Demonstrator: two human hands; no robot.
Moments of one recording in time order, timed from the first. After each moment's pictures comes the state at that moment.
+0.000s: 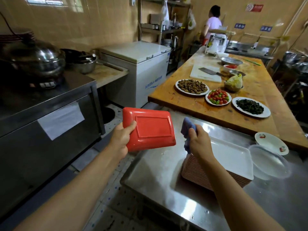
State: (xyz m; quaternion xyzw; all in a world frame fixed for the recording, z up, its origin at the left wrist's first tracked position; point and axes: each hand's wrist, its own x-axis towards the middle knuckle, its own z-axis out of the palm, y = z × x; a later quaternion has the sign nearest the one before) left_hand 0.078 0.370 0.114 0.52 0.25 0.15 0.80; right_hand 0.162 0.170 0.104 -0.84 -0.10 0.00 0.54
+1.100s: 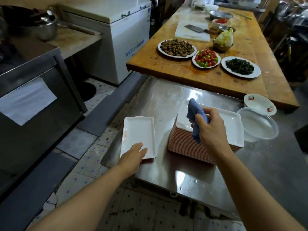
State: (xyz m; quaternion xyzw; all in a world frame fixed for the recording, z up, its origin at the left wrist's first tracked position) left_hand 0.094 0.318 -0.099 0.98 -0.01 -0.15 0.13; right_hand 0.161 0.099 0.074 -0.83 -0.02 -0.01 0.55
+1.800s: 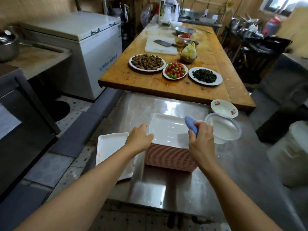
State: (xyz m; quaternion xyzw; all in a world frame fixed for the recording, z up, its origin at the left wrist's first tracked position) left_hand 0.195 0.229 0.030 0.92 0.12 -0.07 0.36; right_hand 0.180 0.039 0.058 -0.92 0.02 -0.14 0.36
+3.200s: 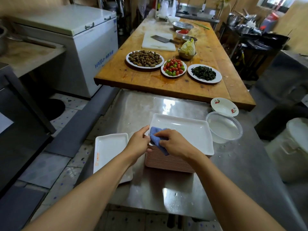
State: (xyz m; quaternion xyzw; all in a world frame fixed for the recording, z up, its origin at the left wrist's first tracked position) left_hand 0.191 0.233 0.020 0.78 0.13 -0.10 0.61; right_hand 0.205 0.095 0.057 -0.91 -0.17 0.15 0.35
